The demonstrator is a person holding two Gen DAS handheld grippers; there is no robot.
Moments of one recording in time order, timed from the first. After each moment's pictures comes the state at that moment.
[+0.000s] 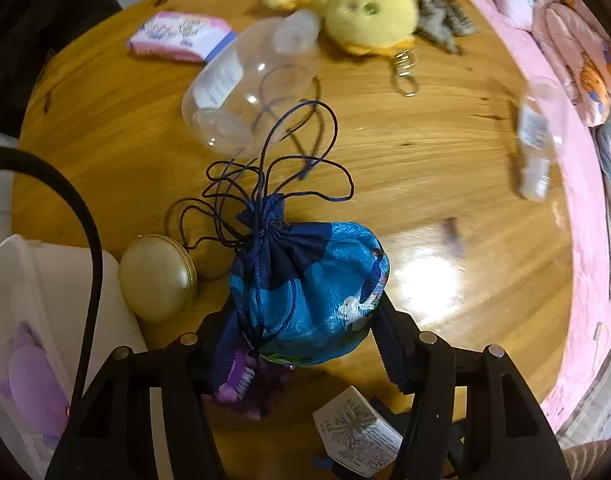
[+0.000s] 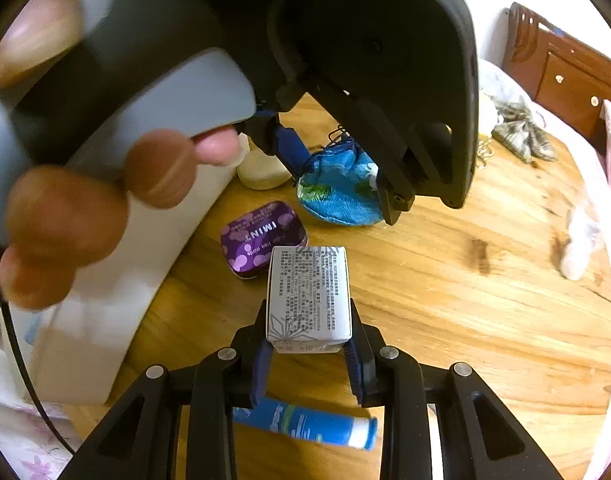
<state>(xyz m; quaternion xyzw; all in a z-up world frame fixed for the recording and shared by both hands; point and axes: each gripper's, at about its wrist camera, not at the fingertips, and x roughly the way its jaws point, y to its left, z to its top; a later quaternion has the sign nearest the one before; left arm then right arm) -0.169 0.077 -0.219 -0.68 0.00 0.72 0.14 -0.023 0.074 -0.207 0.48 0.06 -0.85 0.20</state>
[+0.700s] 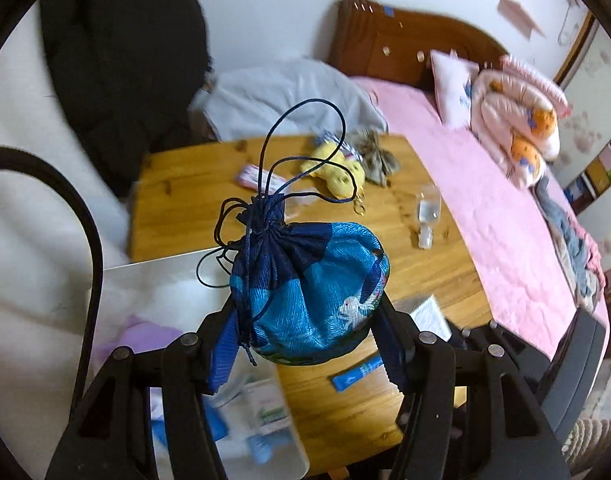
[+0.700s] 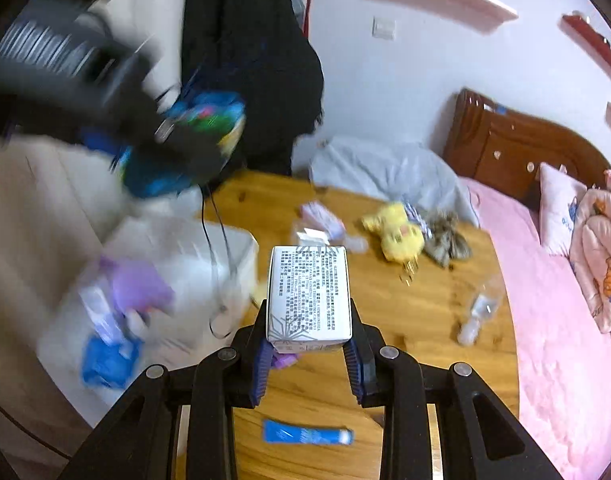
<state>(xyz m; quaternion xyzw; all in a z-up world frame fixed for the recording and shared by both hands) -0.090 -0.069 0.006 -0.50 -0.05 0.85 0.17 0.003 0.052 -0.054 0.37 0.07 -0.92 0.12</state>
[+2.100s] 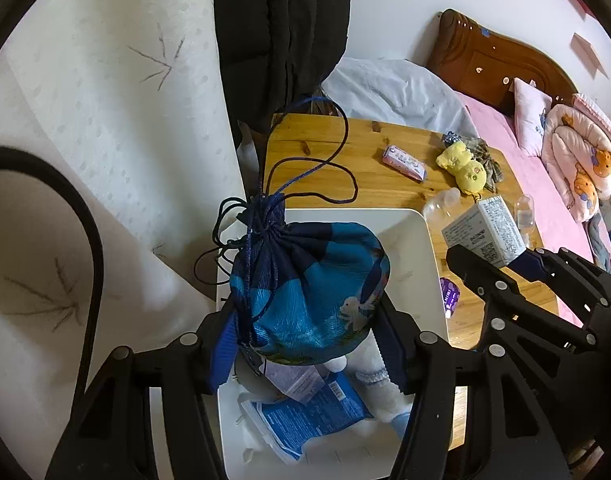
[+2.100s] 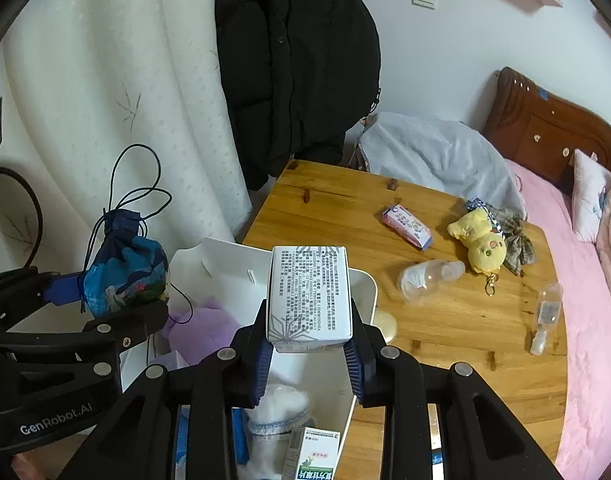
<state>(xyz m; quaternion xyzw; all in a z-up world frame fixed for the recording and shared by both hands) -0.100 -0.207 -0.084 -0.52 -0.06 0.85 0.09 -0.070 -0.090 -0.058 0.45 0.07 -0.88 0.12</state>
